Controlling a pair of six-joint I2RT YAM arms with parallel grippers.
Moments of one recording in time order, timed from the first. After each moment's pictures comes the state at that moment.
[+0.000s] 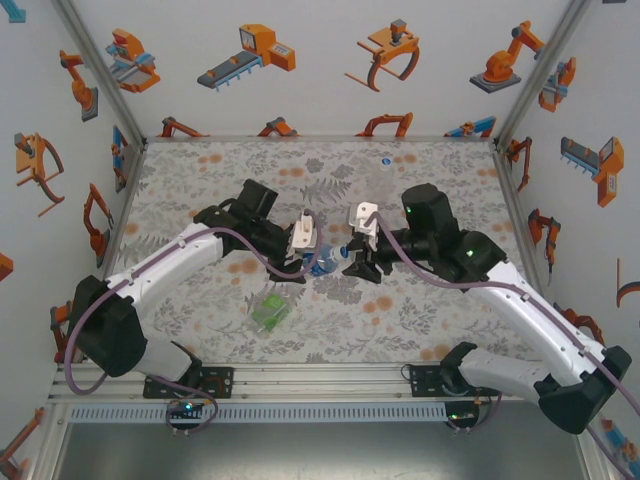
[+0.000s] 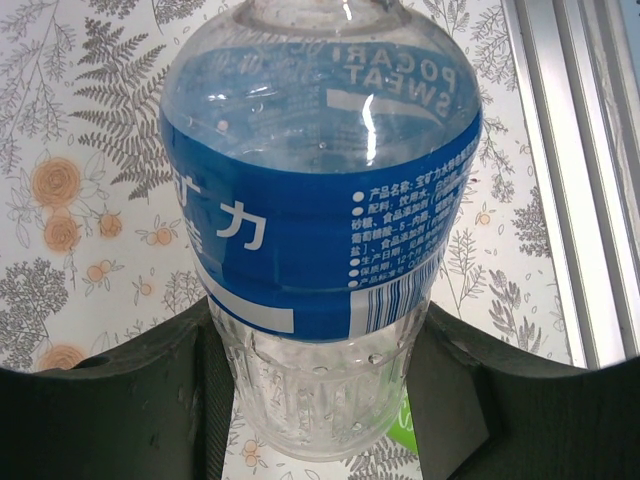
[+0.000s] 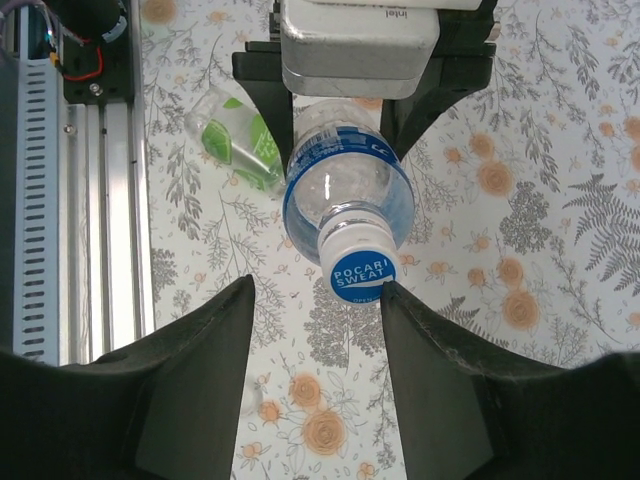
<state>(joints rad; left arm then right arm) -0.67 1.44 1.13 -0.69 0.78 0.91 0.70 1.06 1.13 -0.63 -0.64 -0.49</state>
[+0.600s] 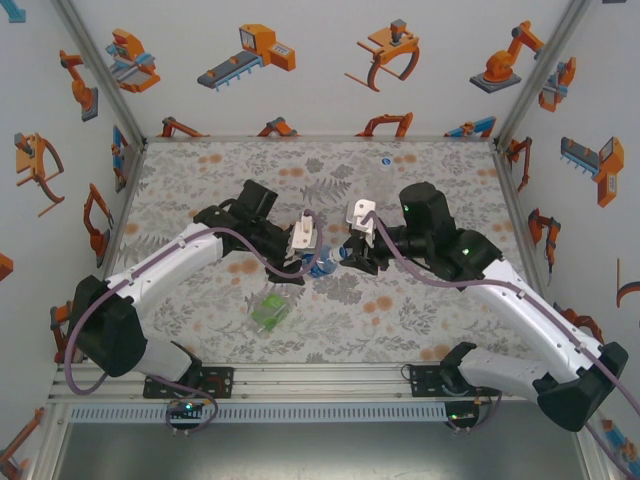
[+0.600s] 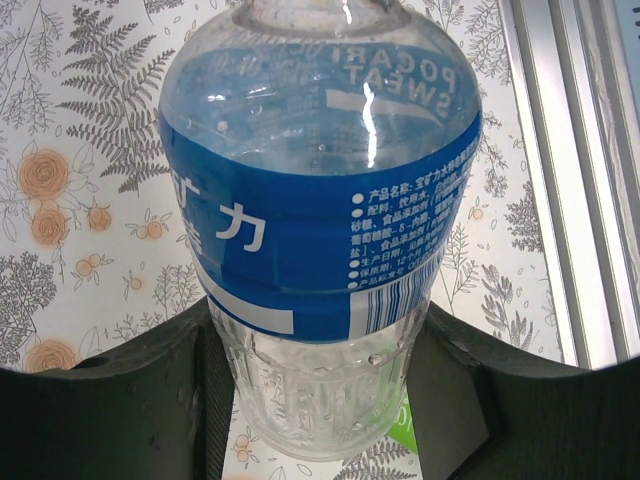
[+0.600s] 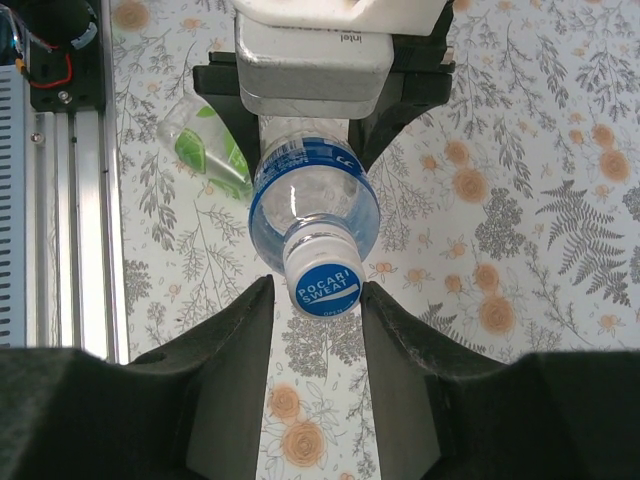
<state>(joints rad) -0.67 1.44 1.13 -0.71 0.78 0.91 0.70 1.08 1.12 -0.57 -0.61 -0.49</state>
